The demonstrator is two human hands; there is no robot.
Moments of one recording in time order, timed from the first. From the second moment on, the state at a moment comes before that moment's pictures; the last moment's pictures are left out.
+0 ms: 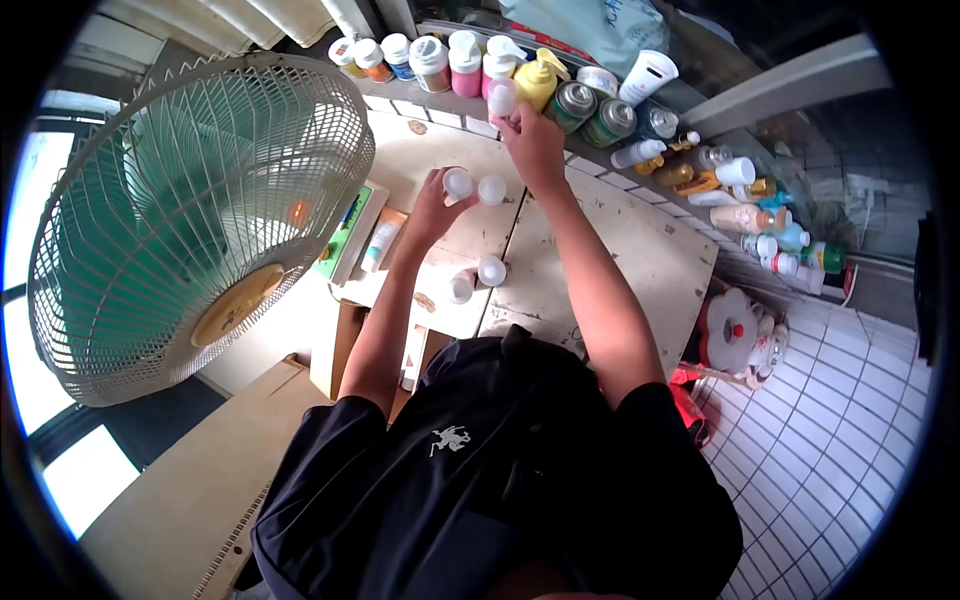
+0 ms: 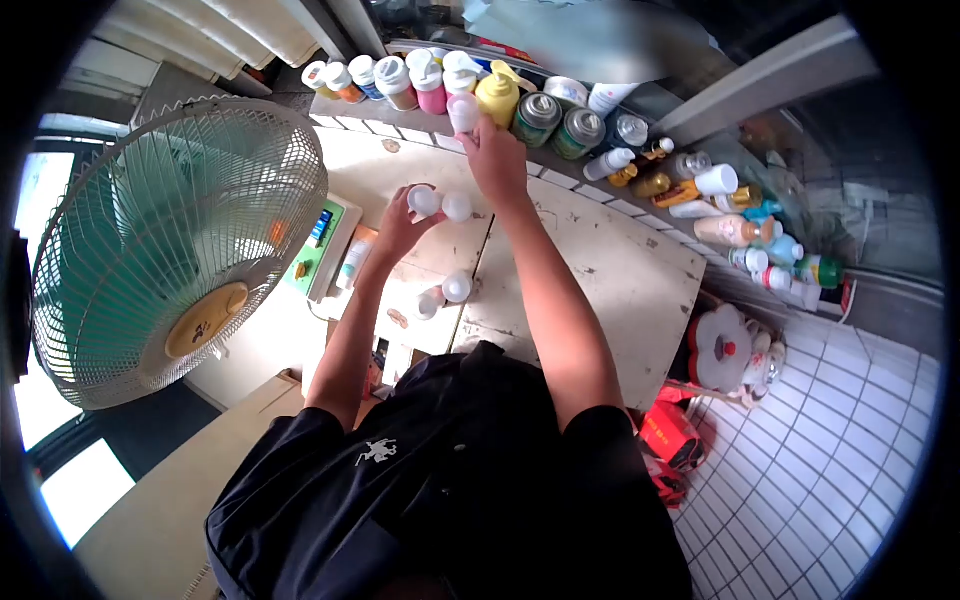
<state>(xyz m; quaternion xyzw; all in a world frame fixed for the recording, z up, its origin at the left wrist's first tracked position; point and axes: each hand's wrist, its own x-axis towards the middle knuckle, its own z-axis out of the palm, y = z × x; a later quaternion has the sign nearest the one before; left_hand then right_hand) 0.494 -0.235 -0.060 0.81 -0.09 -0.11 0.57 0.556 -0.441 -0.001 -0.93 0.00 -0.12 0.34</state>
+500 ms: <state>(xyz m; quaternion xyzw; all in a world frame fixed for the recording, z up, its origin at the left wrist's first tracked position) 0.580 -0.278 -0.019 0.82 -0.07 0.11 0.55 0.547 -0.441 -0.006 -0.92 0.06 -0.12 0.38</state>
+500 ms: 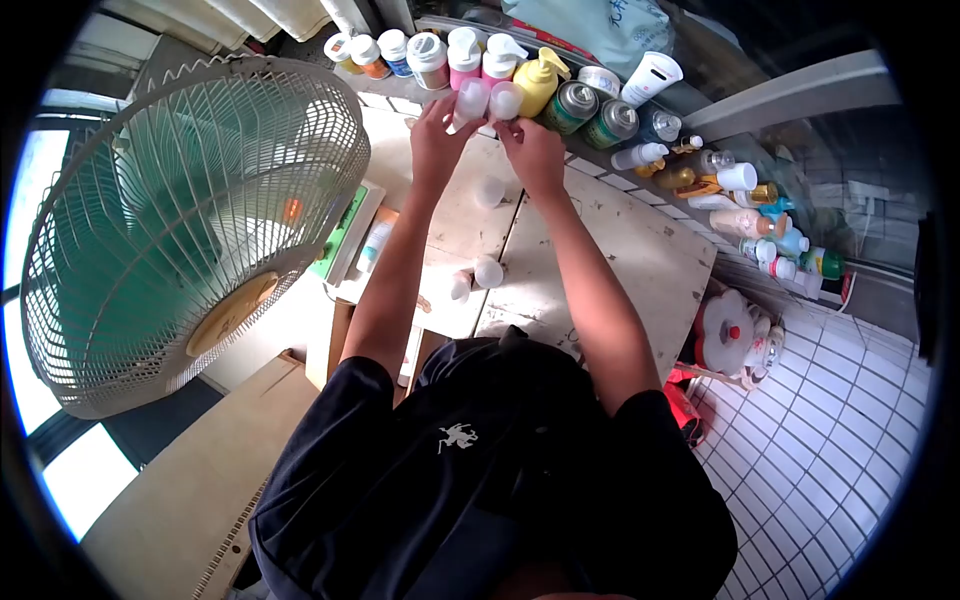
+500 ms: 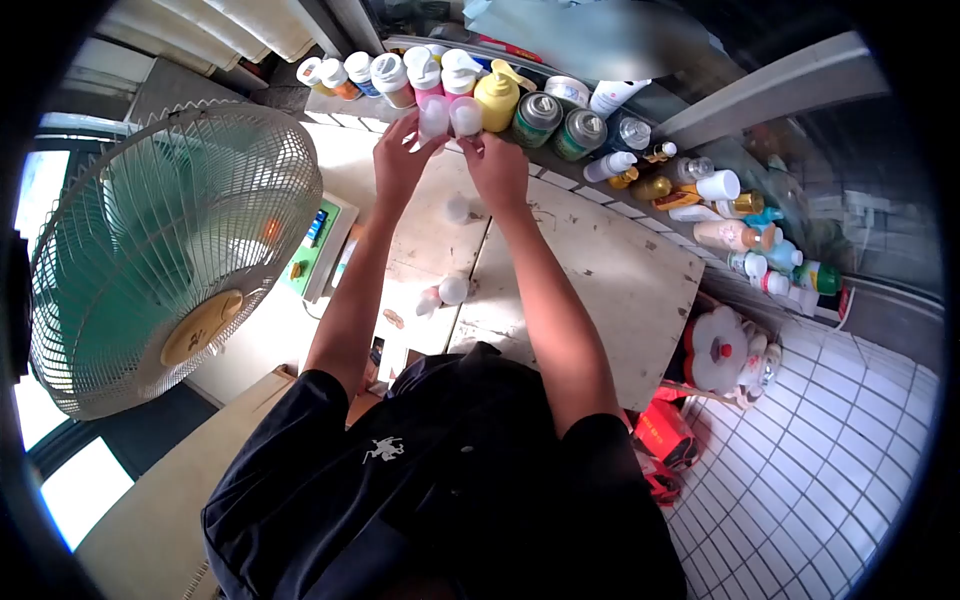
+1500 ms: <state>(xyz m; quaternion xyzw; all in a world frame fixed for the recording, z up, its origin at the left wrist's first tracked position) 0.455 -0.210 -0.061 0.77 -0.04 -0.07 0.64 0.474 -0.471 -0.021 -0.81 -0.01 0.09 0.57</state>
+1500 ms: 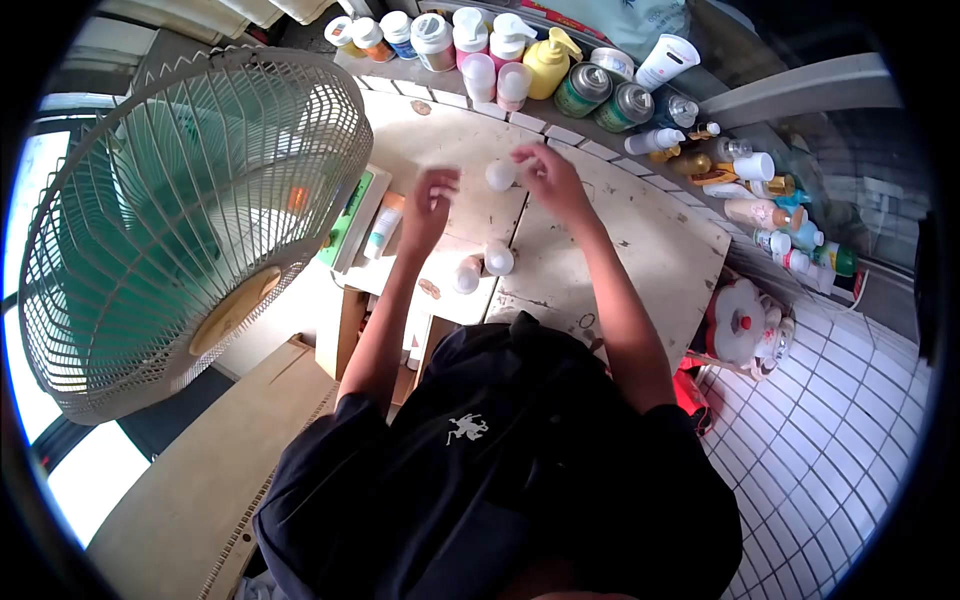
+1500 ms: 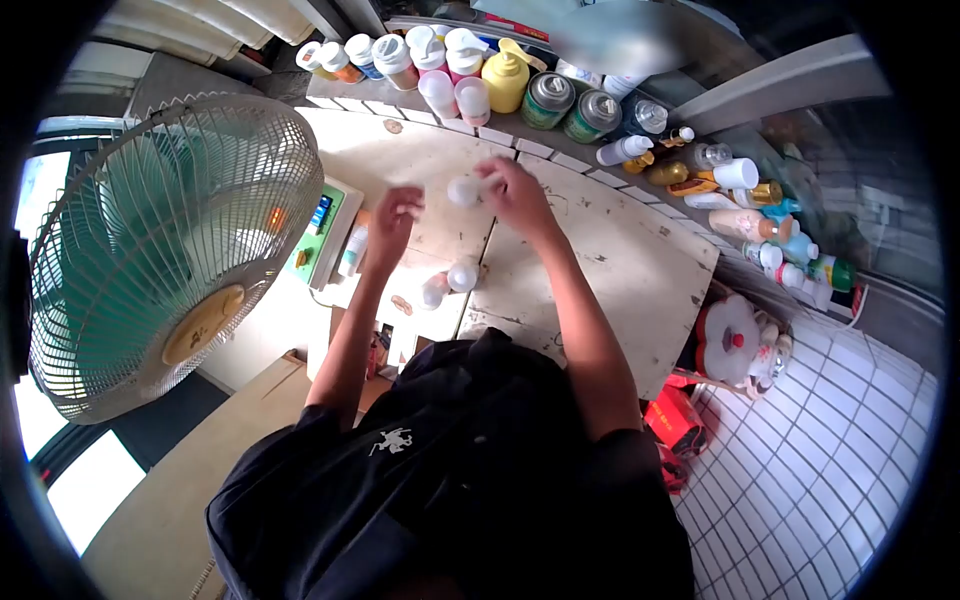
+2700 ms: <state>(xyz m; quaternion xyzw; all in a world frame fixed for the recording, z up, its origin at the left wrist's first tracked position) 0.619 -0.233 -0.029 0.86 -0.08 0.14 0.49 0.443 -0.426 -0.042 -0.87 0.02 0.03 0.49</state>
